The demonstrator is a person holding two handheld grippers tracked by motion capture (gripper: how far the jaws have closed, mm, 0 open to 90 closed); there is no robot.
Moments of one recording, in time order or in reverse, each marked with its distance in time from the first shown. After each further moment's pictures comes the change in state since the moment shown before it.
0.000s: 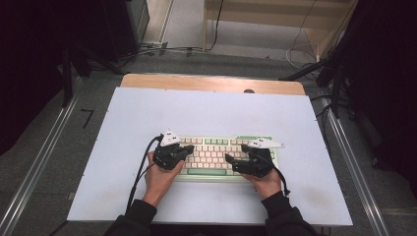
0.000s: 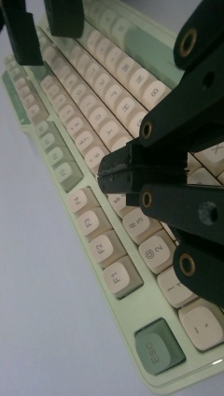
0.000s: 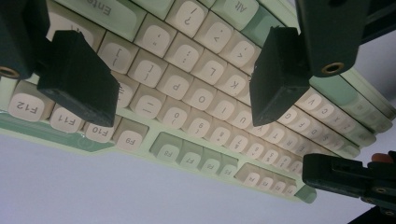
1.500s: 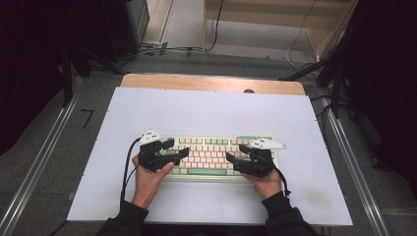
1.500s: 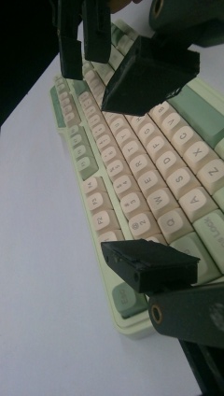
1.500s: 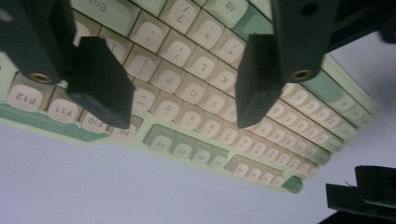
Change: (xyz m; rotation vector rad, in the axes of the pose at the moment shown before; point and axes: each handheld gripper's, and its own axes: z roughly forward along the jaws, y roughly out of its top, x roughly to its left) left arm 0.020 -0.010 -0.039 -0.128 -0.050 -0.194; right arm 0.002 0.001 -0.006 -0.036 0.029 -0.011
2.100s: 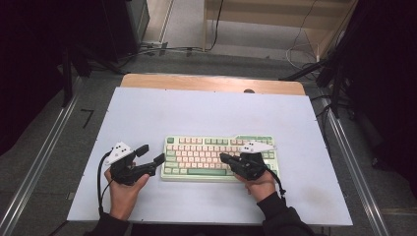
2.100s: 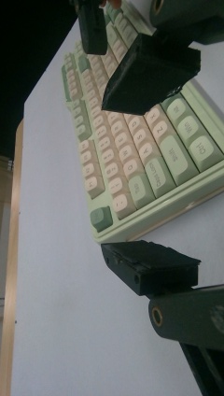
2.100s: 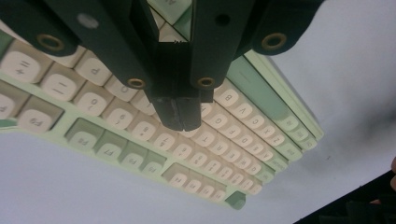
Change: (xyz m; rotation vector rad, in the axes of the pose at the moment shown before) left arm 0.017 -0.025 -0.055 -0.108 0.119 0.038; right arm 0.020 -0.001 0.012 0.038 0.148 -0.089
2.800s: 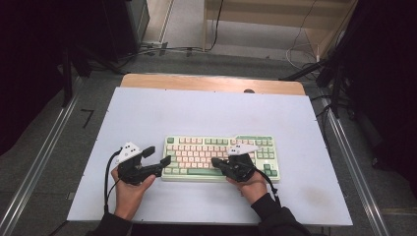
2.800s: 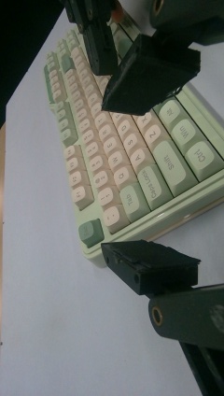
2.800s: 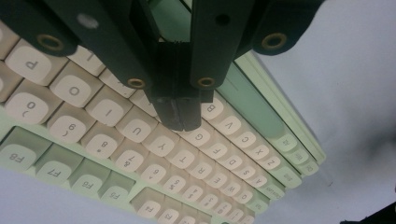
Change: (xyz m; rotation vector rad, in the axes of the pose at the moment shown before) left arm -0.009 -0.002 0.010 0.039 -0.018 0.032; right arm 0.011 -0.003 0.025 0.087 0.019 -0.026
